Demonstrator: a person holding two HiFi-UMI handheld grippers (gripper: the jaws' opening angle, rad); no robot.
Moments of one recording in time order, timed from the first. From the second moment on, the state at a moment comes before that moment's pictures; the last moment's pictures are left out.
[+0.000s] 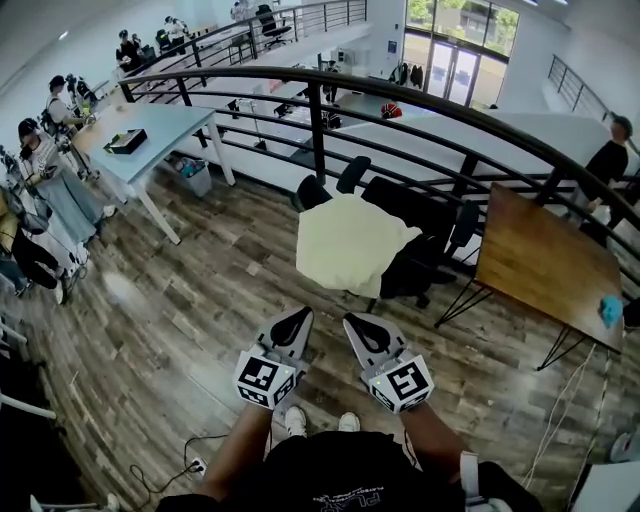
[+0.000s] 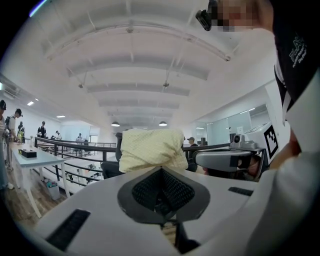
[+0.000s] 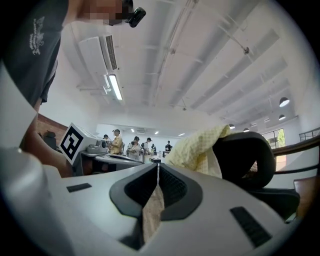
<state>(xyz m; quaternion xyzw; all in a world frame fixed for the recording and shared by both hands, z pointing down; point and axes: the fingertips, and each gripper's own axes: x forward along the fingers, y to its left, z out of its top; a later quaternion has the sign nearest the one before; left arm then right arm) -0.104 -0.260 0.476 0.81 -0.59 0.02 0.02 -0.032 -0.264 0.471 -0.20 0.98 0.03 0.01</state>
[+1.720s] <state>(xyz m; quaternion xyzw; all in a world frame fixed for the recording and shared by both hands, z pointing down) -0.113 -0.324 0.435 0.85 -0.53 0.00 -0.01 0.019 -0.281 0.453 -0.41 0.91 0.05 -0.01</state>
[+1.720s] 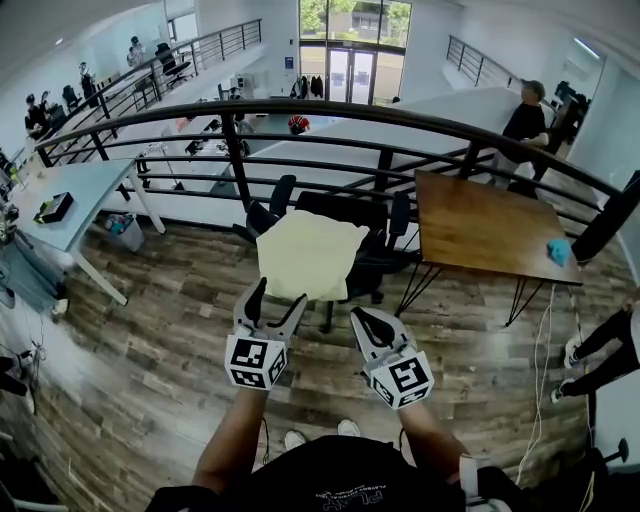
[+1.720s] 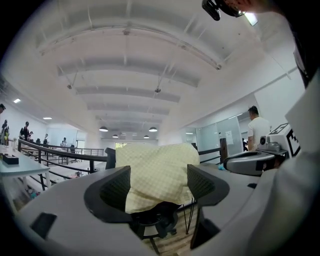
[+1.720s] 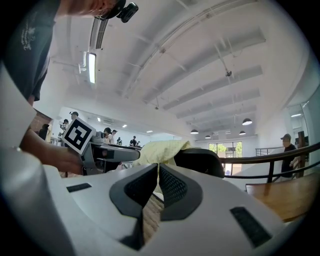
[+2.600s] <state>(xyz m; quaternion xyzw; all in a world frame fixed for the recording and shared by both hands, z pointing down) -0.093 -0.385 0.458 0.84 -0.53 0.11 0.02 0.043 -0.299 0.448 -0.45 0.89 0.04 -0.01</state>
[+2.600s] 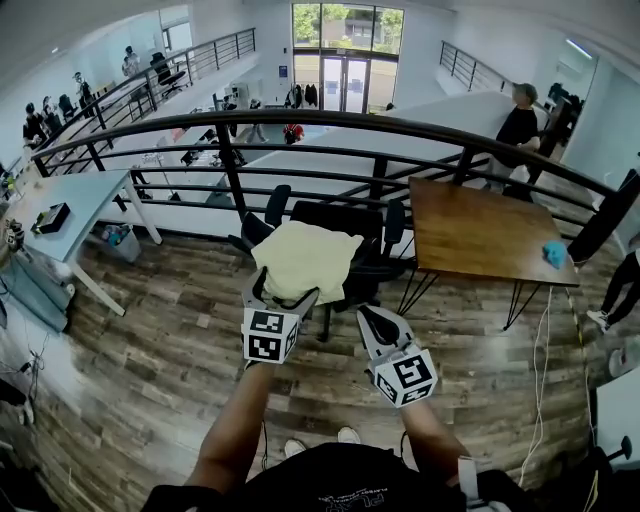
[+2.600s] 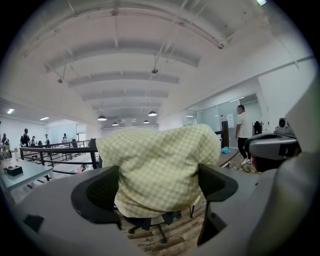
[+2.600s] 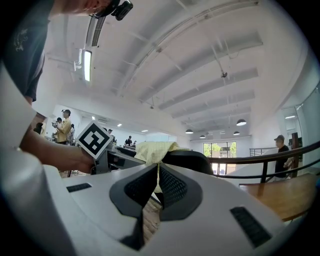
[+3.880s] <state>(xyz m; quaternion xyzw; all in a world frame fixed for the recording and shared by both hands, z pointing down) -0.110 -0.382 0.442 0.82 -0.56 0.07 0.03 0.039 -0.299 0.460 -0.44 0.90 0.02 -0.01</state>
